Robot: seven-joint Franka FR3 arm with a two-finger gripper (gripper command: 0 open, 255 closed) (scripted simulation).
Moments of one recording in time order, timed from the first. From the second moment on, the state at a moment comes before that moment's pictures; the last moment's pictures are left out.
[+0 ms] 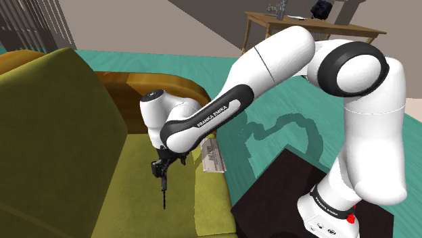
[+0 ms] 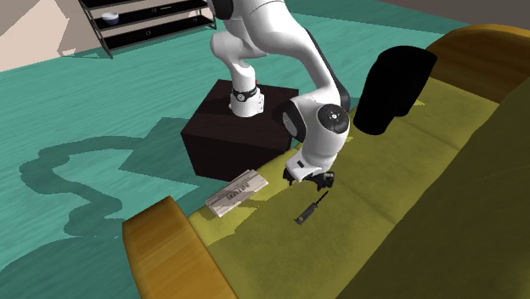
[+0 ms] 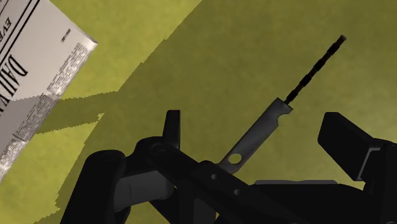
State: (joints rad) arm 0.30 0.50 0.36 -1.84 -0.17 2.15 0.71
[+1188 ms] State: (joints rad) arm 0.40 0.77 0.32 -1.62 -0.25 2.18 0.76
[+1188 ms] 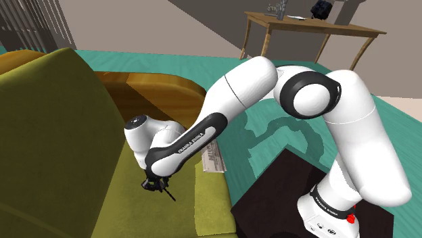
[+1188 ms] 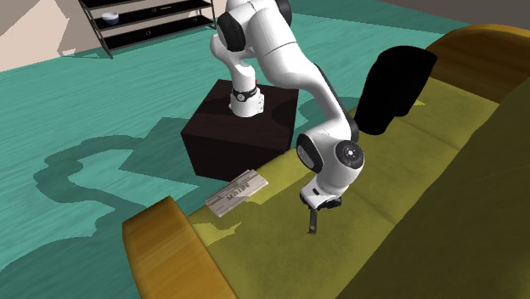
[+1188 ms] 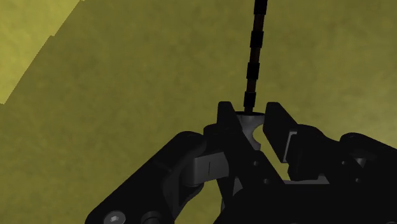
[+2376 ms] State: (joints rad) arm 0.38 0.68 0.34 -1.63 -0.23 2.08 0.75
